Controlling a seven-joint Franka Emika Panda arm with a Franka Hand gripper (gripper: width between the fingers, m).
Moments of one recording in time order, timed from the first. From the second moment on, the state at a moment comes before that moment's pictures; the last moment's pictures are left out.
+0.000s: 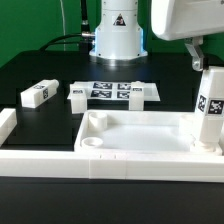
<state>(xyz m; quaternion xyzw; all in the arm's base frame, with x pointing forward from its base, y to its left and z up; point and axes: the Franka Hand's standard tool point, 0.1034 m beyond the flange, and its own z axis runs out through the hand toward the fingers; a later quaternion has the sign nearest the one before) 0.619 0.114 0.145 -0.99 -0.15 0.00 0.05</state>
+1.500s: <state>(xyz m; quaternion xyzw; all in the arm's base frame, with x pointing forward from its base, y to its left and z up) 0.631 0.092 0.134 -0.99 -0.14 -0.01 0.01</state>
